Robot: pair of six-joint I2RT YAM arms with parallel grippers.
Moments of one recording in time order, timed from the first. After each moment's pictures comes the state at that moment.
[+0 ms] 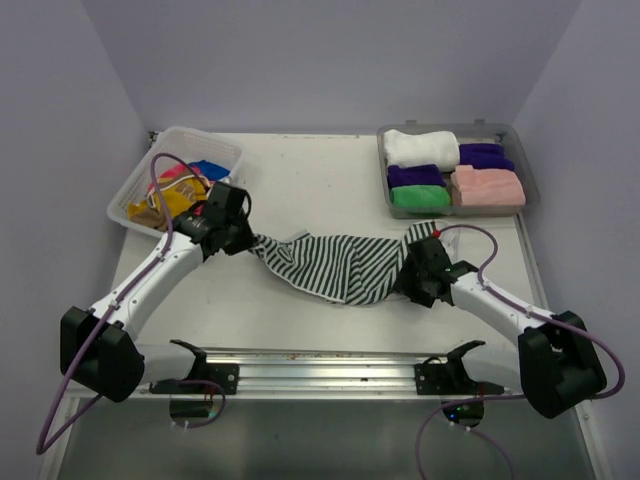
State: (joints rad) left arm -0.40 1.27 1.03 -0.73 -0.13 -0.75; right arm 0.41 1.18 0.53 -0.47 0.10 0.85
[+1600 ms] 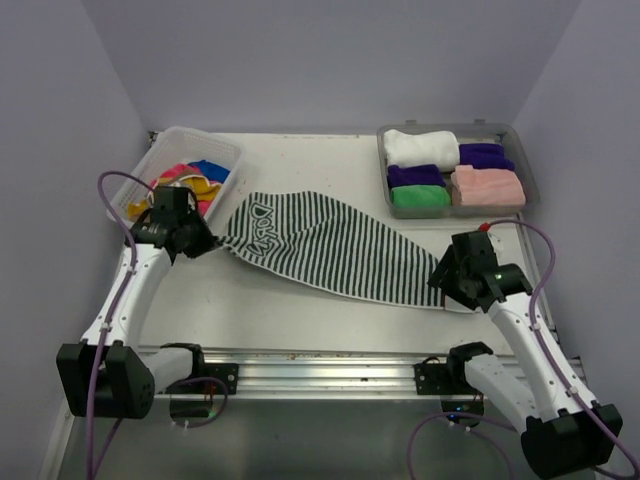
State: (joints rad) left arm -0.03 1.15 0.93 -0.74 0.08 -0.59; right arm 0.22 0.84 0.78 -1.00 0.23 0.74
